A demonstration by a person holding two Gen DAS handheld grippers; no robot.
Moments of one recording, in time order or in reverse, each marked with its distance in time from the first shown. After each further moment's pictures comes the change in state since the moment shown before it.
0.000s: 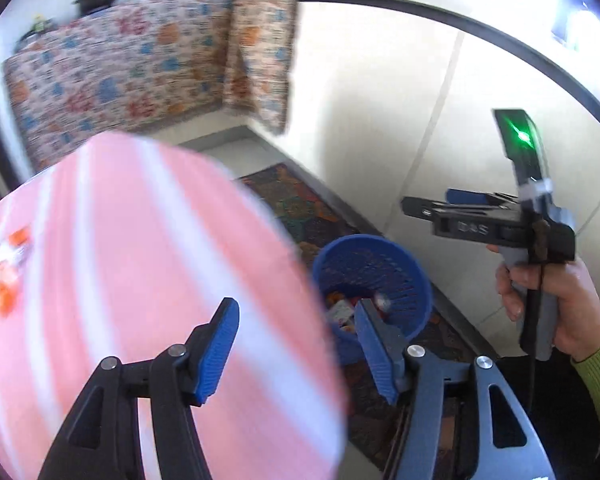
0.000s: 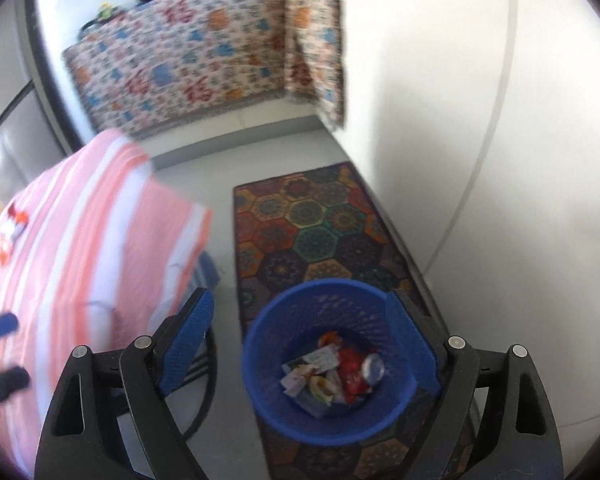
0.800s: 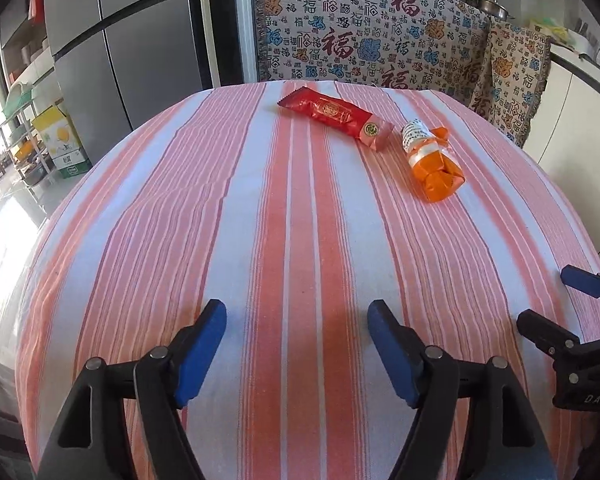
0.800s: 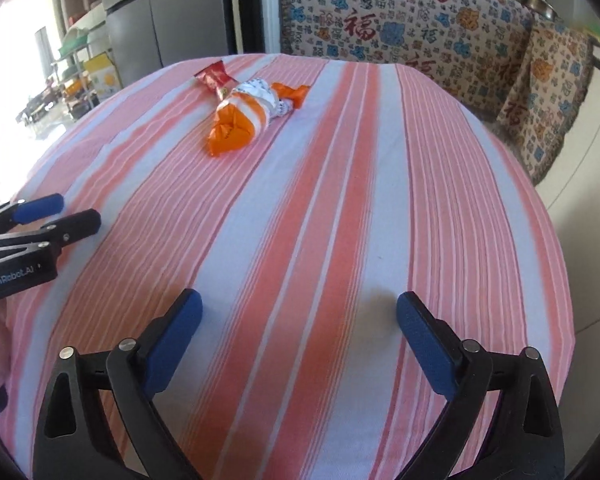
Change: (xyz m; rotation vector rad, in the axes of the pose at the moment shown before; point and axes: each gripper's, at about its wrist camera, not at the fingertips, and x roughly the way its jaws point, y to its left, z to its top) left arm -0.087 0.270 -0.103 -0.414 0.006 0.463; right arm 0.046 0.324 -0.031 -0.356 0.112 0.238
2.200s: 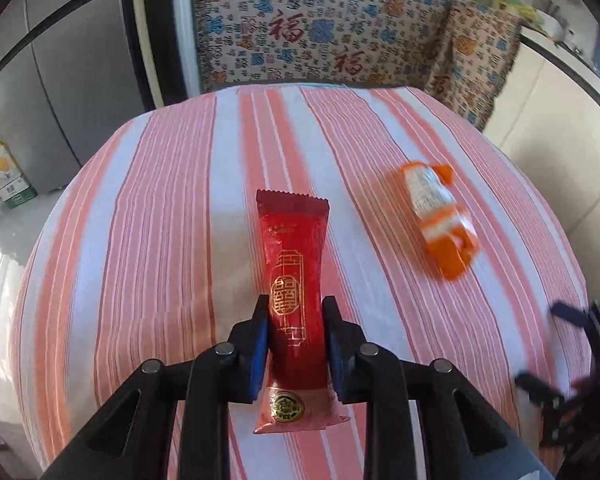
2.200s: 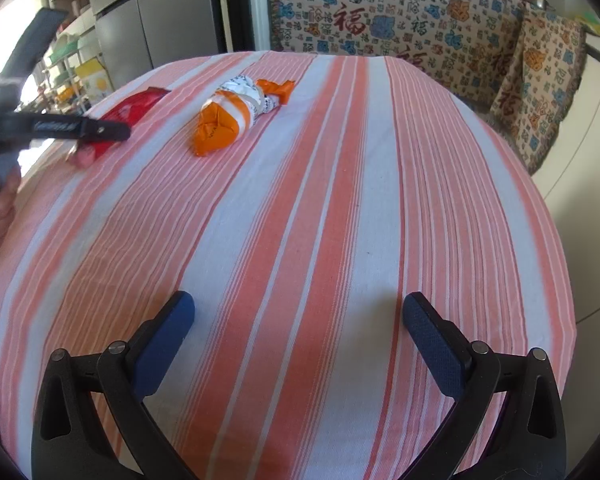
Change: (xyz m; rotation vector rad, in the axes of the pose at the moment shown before) left arm 0.043 0.027 0.082 0.156 0.108 -0.205; right arm -0.003 -0.001 0.000 -0.012 0.001 -0.002
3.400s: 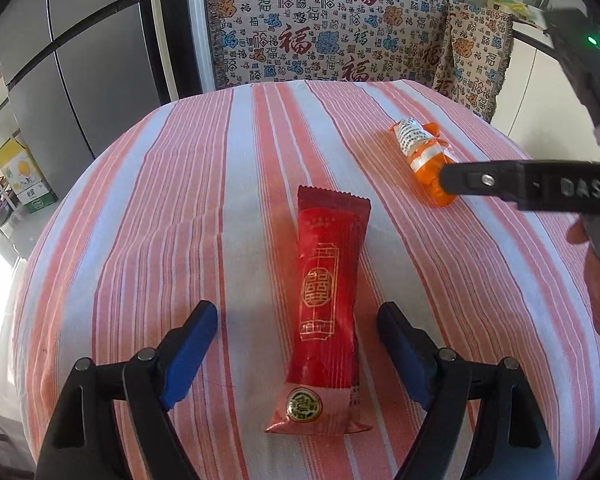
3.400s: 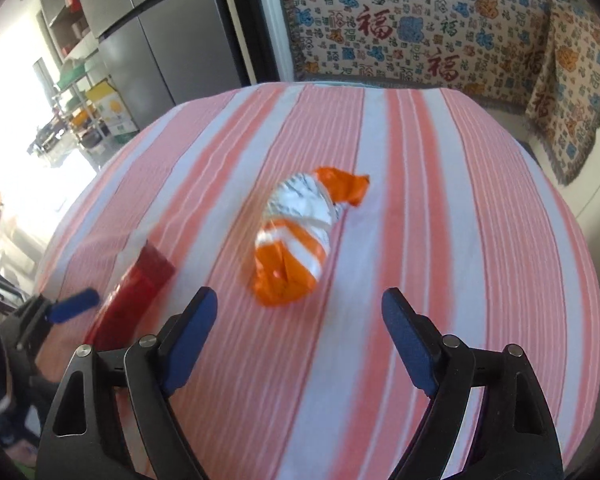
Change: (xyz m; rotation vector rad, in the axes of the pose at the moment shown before) left arm -0.002 -0.012 -0.051 -0.013 -0.093 0.091; right arm 0.045 0.033 0.115 0.042 0.032 0.115
